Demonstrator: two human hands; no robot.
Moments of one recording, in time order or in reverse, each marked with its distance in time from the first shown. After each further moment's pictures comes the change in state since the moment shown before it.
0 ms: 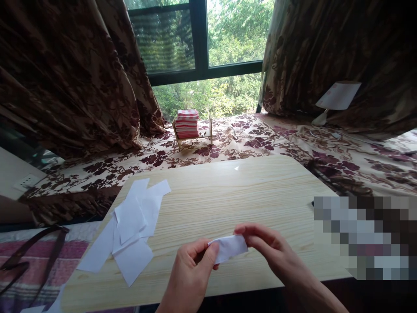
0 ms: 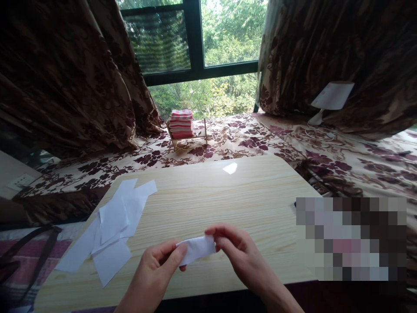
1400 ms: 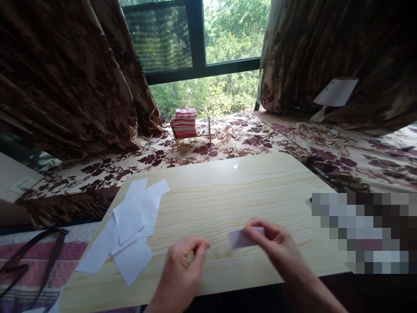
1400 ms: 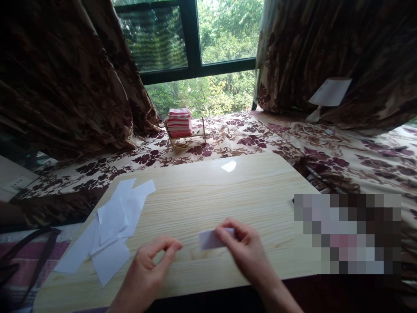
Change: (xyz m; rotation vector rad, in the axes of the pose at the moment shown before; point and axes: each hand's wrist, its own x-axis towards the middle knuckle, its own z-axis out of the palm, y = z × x) left_hand 0.003 -0.015 -0.020 0.324 0.149 0.219; right_hand -0.001 0.004 -0.006 -0.160 0.224 -0.030
